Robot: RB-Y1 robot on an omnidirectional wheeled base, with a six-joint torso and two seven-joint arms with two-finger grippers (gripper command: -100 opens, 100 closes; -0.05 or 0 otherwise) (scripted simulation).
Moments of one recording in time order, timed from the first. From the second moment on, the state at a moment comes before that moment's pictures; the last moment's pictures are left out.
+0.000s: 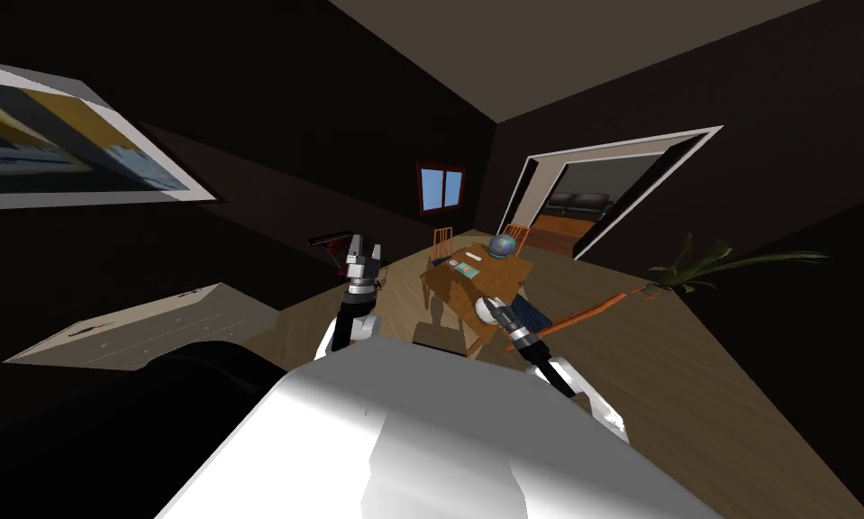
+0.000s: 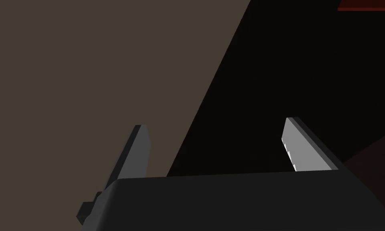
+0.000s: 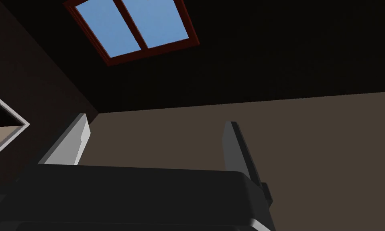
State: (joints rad) left arm 0.49 0.02 0.03 -2.36 -0.05 -0.46 0.11; right arm 0.33 -0.61 0.22 -1.71 0.27 -0.48 0.35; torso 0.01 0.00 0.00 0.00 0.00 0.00
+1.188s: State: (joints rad) left arm 0.49 0.02 0.03 -2.36 -0.05 -0.46 0.11; right arm 0.32 -0.89 0.37 -1.36 0.45 -0.43 0.48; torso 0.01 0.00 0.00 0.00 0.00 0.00
